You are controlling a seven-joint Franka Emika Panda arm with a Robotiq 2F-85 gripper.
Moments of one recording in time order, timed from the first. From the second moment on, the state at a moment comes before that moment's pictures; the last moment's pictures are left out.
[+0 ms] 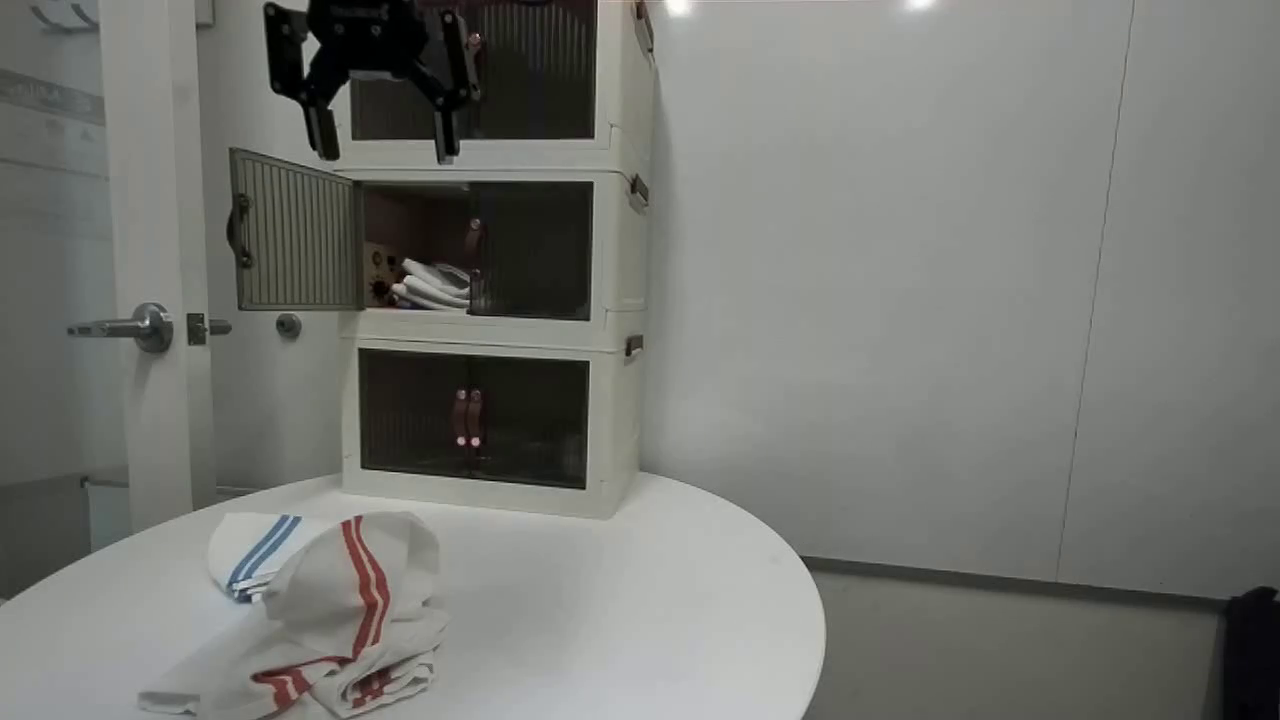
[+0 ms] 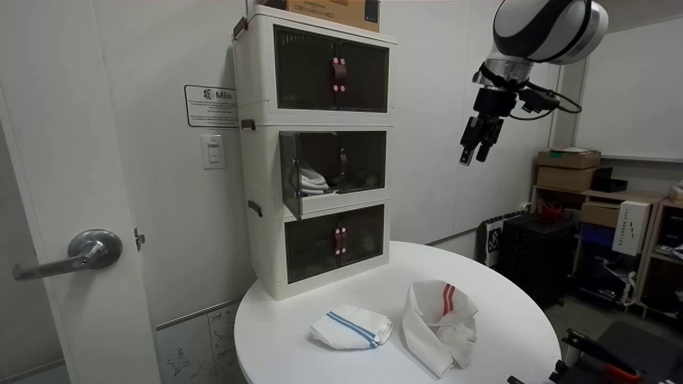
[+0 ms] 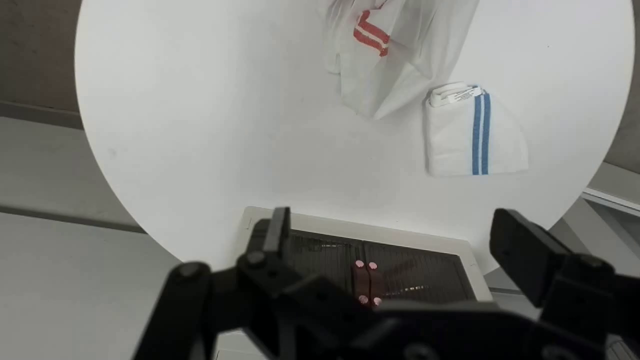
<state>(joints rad) -0.02 -0.52 -0.22 -2.54 -0.05 2.30 -0.40</state>
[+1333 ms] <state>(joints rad) 0.09 0.19 -0.07 -1.77 0.21 2.41 -0.70</state>
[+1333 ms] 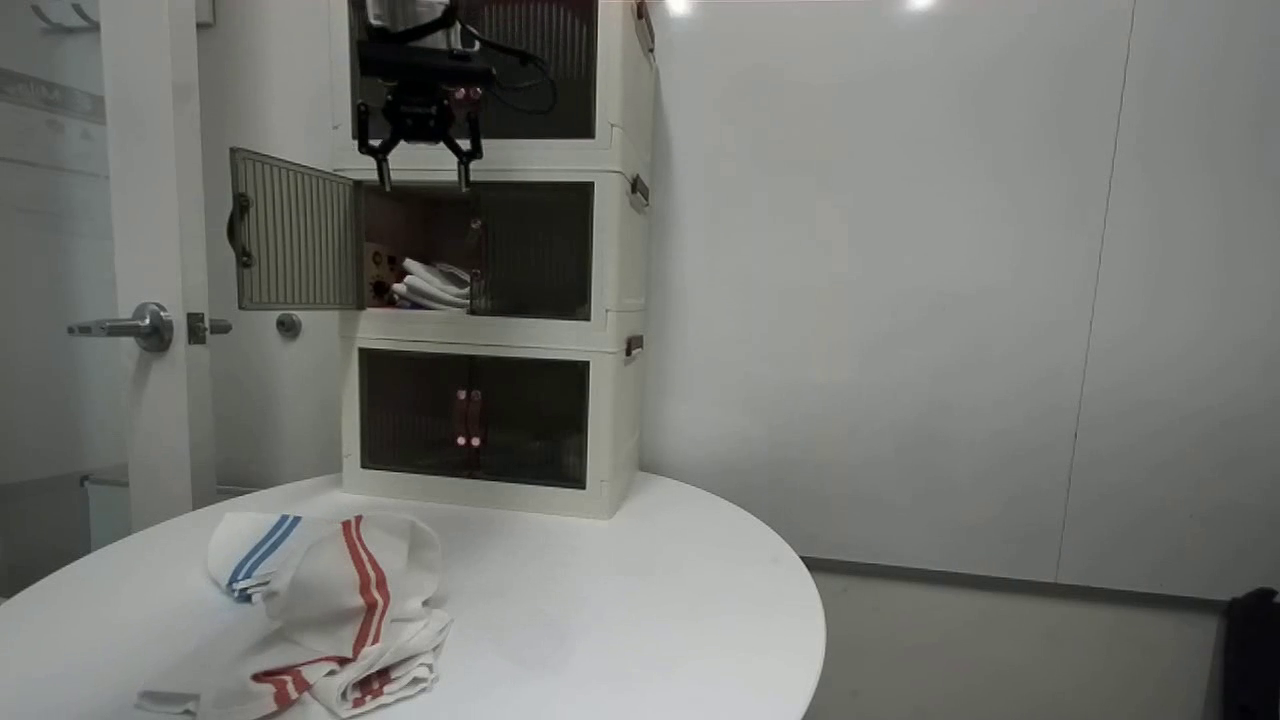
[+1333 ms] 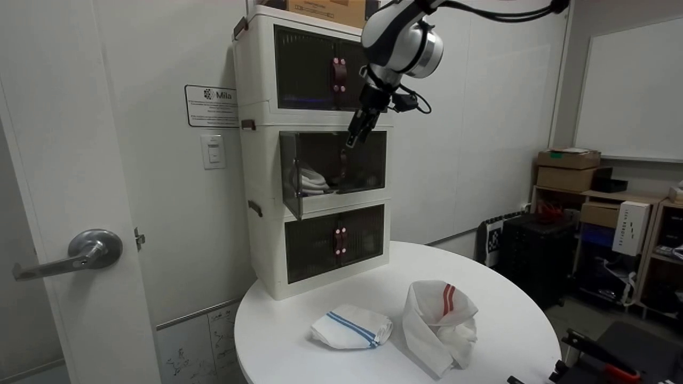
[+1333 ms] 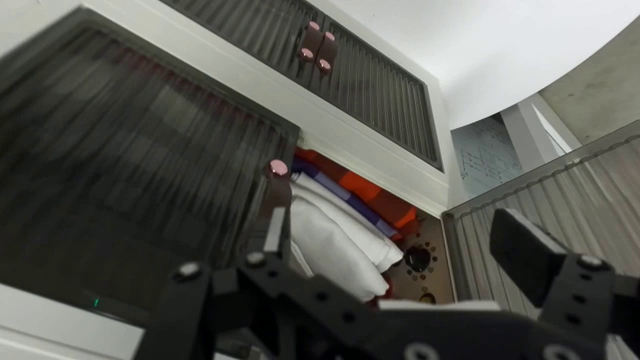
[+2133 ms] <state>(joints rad) 0.06 0.52 0.04 -1.31 -0.01 2.16 -0.52</state>
